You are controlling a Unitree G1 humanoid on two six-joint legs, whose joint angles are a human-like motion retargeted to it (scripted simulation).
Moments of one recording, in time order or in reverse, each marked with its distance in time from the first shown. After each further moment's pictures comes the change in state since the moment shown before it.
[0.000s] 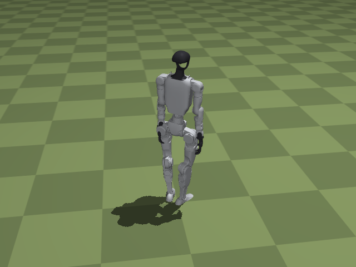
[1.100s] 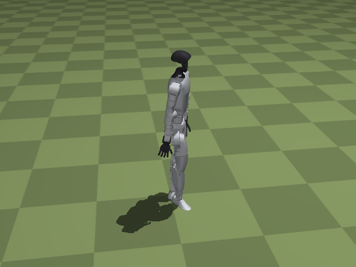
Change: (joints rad) left arm -0.034 0.035 -0.082 -0.034 -0.032 -0.030 0.000; right arm -0.035 -0.057 -0.031 0.072 0.024 0.001 0.000; waist -0.205 0.040 0.026; left_leg 0.156 0.158 0.936 0.003 -0.129 -0.143; right_leg -0.020 -0.028 -0.434 -0.011 0.043 -0.075
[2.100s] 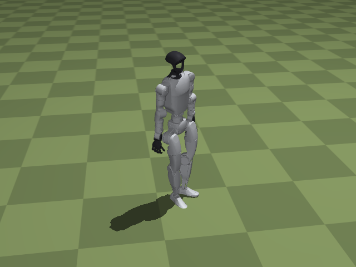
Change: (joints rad) left arm 0.011 -0.008 0.000 -0.005 0.109 0.060 0.089; right arm -0.032 0.015 0.064 -0.013 0.038 0.022 0.035; waist 0.100 0.017 0.035; left_leg -0.153 -0.062 -0.842 0.048 0.079 -0.012; right_leg -0.002 0.078 0.462 0.062 -0.006 -0.052
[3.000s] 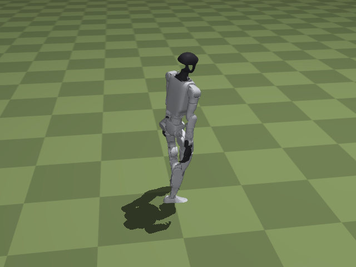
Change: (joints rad) left arm -0.080 -0.027 0.027 -0.019 -0.135 -0.042 -0.018; right arm 0.051 -0.045 -0.093 -0.008 -0.040 -0.010 -0.078; waist 0.033 -0.036 0.032; left_leg -0.215 0.155 0.525 0.091 -0.158 -0.017; right_leg 0.039 -0.092 -0.276 0.006 -0.140 0.047
